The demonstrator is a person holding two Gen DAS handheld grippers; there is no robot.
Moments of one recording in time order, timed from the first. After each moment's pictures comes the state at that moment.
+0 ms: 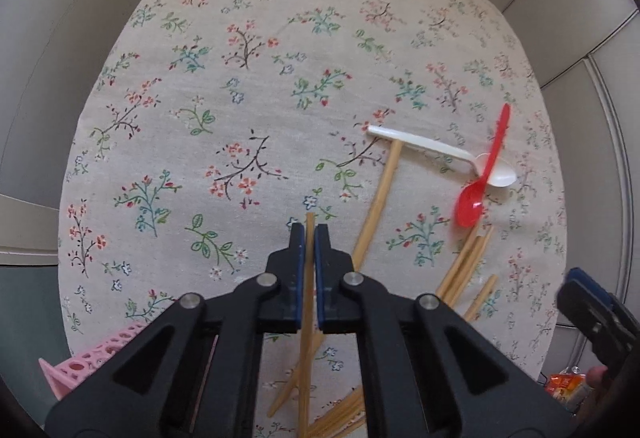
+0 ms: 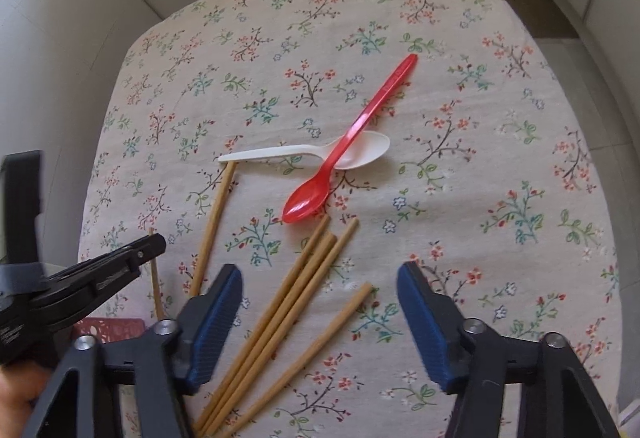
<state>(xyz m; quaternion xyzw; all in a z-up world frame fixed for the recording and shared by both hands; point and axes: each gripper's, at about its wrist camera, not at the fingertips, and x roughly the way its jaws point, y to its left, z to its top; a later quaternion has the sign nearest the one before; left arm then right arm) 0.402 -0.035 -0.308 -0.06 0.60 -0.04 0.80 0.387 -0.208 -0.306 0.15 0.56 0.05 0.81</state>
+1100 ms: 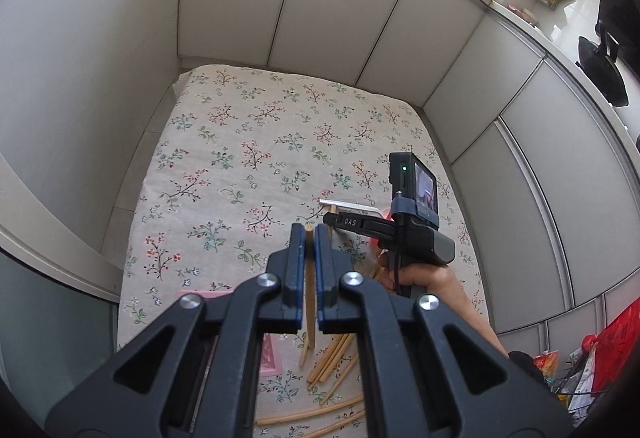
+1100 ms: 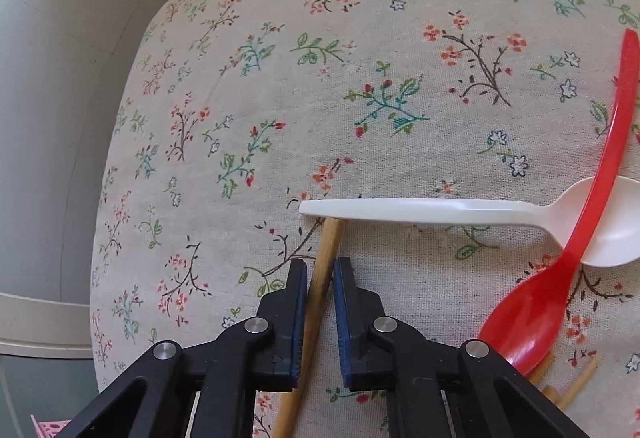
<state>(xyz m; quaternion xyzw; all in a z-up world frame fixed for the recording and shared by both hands) 0.317 0.029 -0.183 -0.11 0.44 -0.11 0.88 0.480 -0.122 -0.404 0.19 0.57 0.12 0.79</state>
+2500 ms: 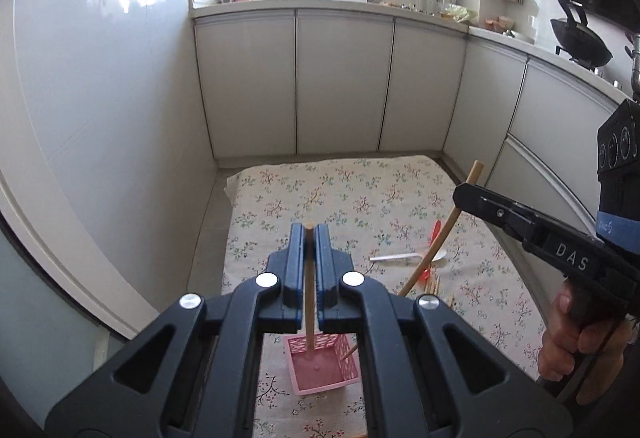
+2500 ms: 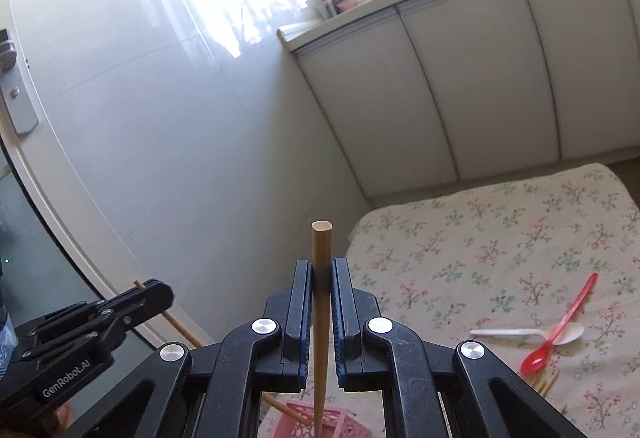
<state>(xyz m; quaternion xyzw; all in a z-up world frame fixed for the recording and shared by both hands) 0.274 0.059 -0.123 0.01 0.31 -0.07 0.95 0.306 -0.091 -0.152 0.16 0.25 0.24 0.92</state>
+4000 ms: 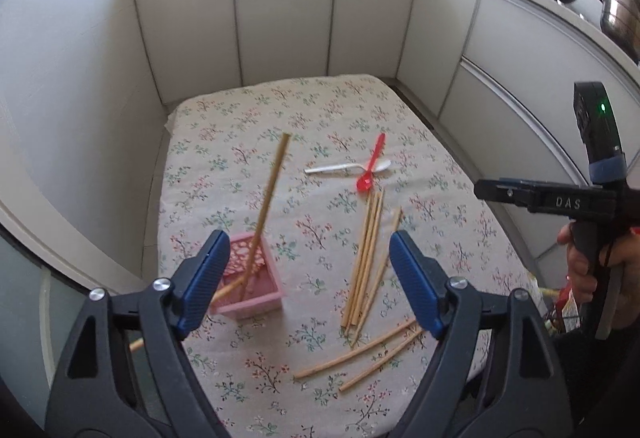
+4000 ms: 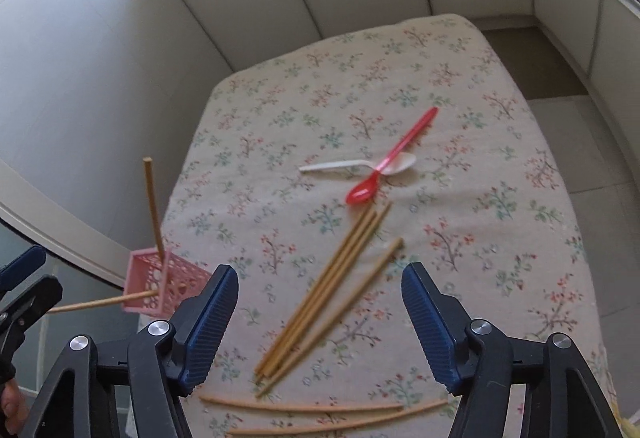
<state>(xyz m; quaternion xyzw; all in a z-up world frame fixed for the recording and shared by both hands) 0.224 -0.008 -0.174 0.05 0.41 -0.16 0.90 0.264 -0.214 -0.225 0.15 0.46 0.10 0.87</state>
